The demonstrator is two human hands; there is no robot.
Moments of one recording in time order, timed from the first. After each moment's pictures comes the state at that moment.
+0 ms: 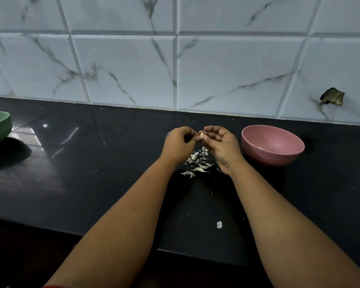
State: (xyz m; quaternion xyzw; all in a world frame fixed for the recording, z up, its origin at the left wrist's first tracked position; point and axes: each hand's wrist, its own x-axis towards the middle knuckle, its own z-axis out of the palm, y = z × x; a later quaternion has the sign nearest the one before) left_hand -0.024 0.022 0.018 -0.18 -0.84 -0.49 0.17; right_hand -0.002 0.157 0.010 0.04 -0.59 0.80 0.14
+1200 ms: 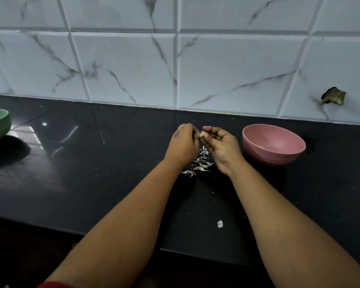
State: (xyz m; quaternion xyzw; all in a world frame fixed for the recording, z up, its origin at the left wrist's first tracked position) left_hand -0.023 0.031 0.016 -0.19 -0.88 -0.40 0.20; right_hand -0.002 0.153 0.010 0.02 -0.51 0.85 0.12
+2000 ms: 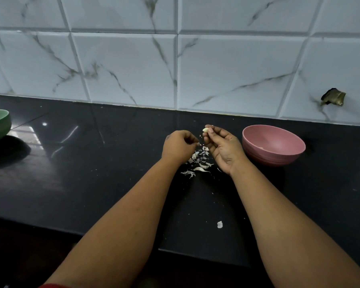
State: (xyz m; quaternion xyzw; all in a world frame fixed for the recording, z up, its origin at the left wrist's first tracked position) left_hand -0.026 0.022 0.013 -0.12 -0.87 -0.46 0.11; right_hand 0.000 0.156 0.018 0.00 -0.45 0.89 0.10
